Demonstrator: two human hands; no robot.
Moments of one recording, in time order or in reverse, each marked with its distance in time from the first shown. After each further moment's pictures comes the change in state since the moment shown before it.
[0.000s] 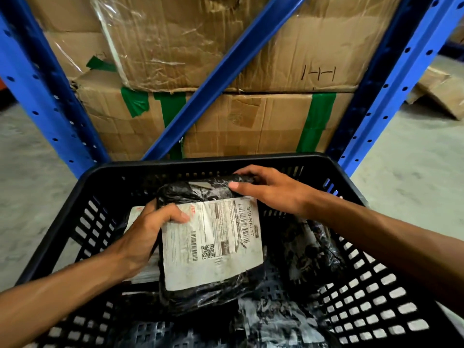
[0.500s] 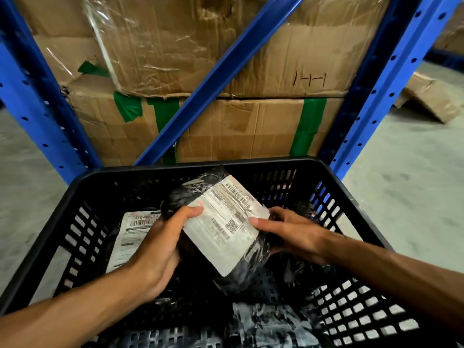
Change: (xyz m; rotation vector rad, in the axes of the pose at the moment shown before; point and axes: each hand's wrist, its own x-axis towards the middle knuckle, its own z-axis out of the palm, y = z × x) left_hand -0.005 -0.004 0.032 -0.225 0.022 -0.186; right_hand -0.029 0.059 0.013 0.476 0.058 0.320
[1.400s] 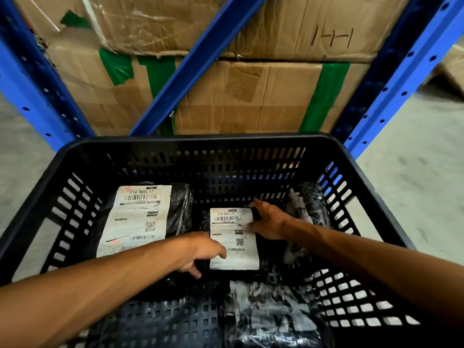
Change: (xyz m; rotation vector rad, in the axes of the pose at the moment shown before) left_hand 0.055 -0.071 0.019 0.888 -0.031 -0.558; right_hand 0.089 0.051 0.011 -0.746 0.034 0.024
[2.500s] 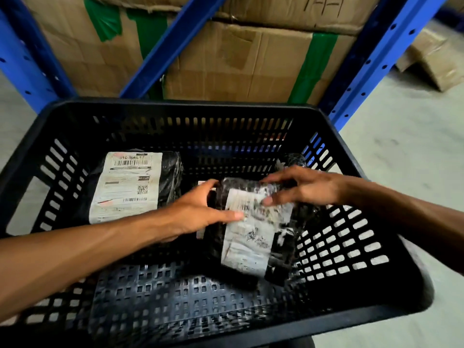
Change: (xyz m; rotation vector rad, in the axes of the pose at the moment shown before) left_hand -0.046 -0.010 -0.005 -0.018 -0.079 0.565; right_hand -0.123 -0.014 -0.070 -0.110 -0.235 -0.208
